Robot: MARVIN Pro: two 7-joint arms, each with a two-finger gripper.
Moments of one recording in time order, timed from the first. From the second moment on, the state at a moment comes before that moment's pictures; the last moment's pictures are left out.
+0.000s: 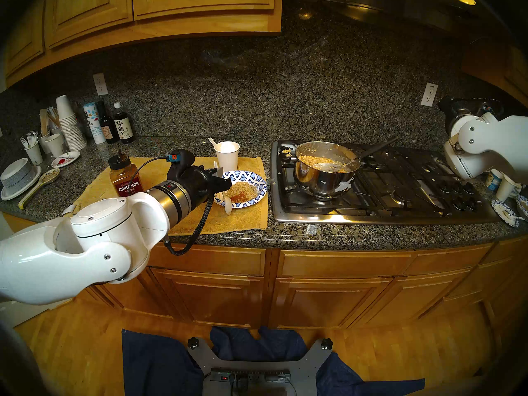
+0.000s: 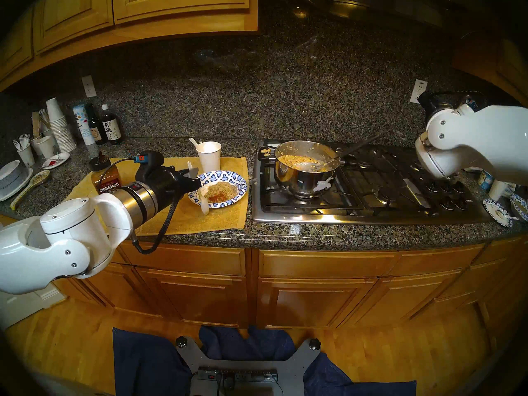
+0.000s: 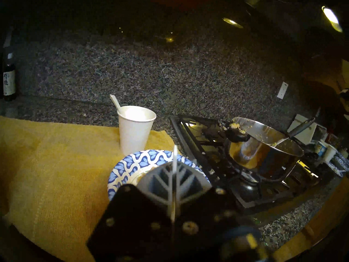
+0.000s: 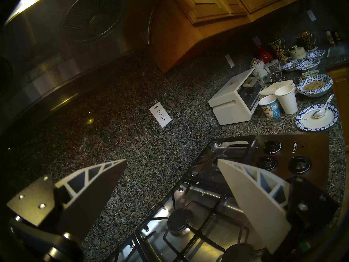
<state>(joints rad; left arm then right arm) 1.00 -0.26 -0.64 -2.37 -1.43 -0.07 0.64 1.31 -0.59 -1.52 -2.06 2.46 -0.96 -0.87</state>
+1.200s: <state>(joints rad) 0.97 -0.30 -0.61 -2.34 -1.02 0.02 0.56 1.31 -0.59 -1.51 -2.06 2.45 -0.96 -0.87</state>
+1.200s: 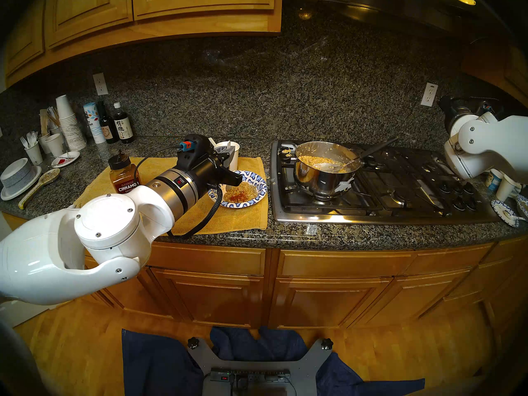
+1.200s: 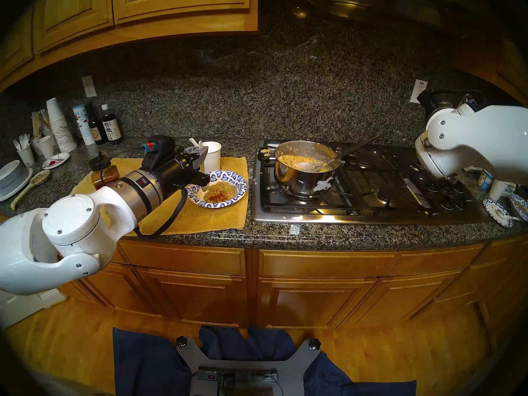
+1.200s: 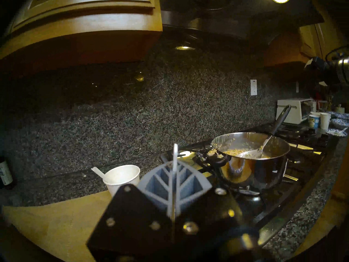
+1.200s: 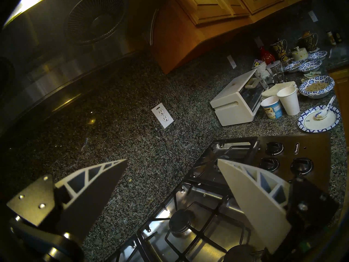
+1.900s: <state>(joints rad) 0.98 -0.51 -0.52 -2.07 -0.89 -0.06 0.53 1.31 -0.59 -1.51 -2.06 2.44 -0.96 -0.87</state>
